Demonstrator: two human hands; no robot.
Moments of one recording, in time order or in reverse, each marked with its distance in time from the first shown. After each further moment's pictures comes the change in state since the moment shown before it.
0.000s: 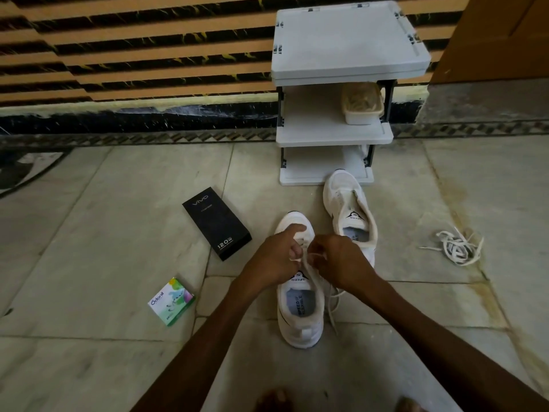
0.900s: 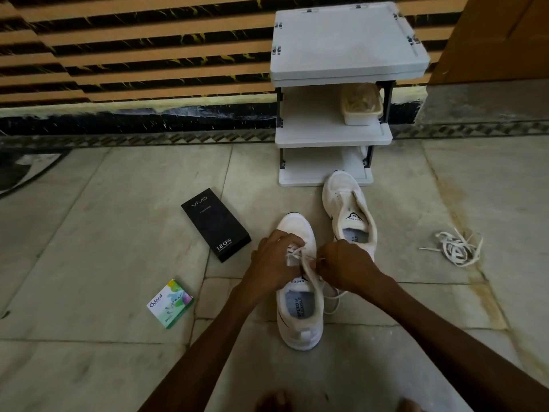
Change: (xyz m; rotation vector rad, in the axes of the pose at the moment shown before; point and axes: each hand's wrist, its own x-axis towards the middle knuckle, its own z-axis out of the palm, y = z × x) left_hand 0.005 -0.019 0.015 0.109 0.126 0.018; right_hand -0.004 -0.008 -0.014 -0.245 -0.204 0.073
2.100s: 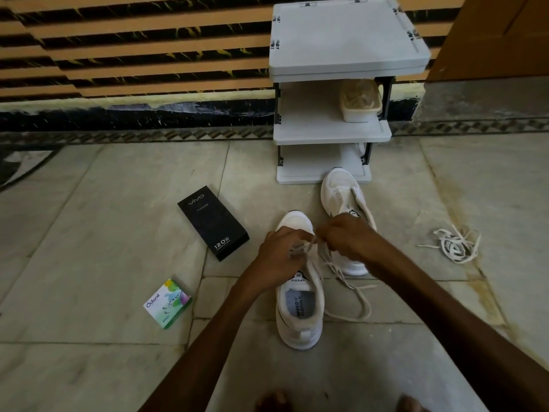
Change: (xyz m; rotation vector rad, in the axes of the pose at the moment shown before) left_hand 0.007 0.007 0.000 -0.124 -0.059 0.060; right_hand -0.009 -0.015 -0.052 0.687 0.050 0.202
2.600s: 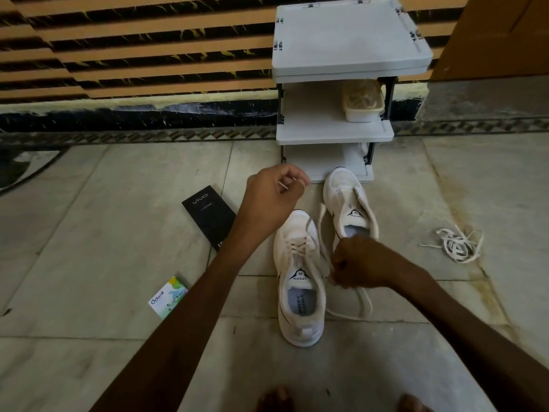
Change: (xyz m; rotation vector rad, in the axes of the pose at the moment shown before) left_hand 0.004 0.077 -0.083 -0.206 0.401 0.175; right_hand -0.013 0.021 -0.005 -0.851 -0.293 -0.234
